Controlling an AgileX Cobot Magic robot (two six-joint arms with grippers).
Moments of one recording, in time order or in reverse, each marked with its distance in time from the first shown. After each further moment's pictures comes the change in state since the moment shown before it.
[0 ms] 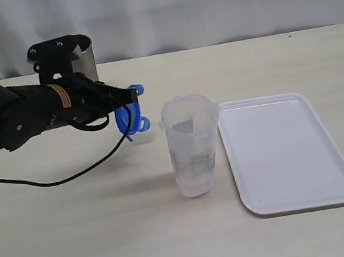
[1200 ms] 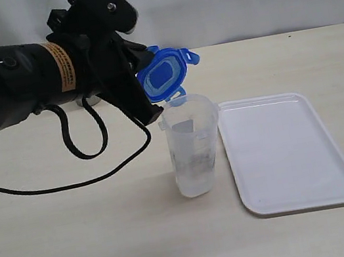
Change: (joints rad) left arm -0.220 -0.276 -0.017 0.345 0.128 0.385; right arm 0.000 0.000 0.000 0.000 0.000 0.000
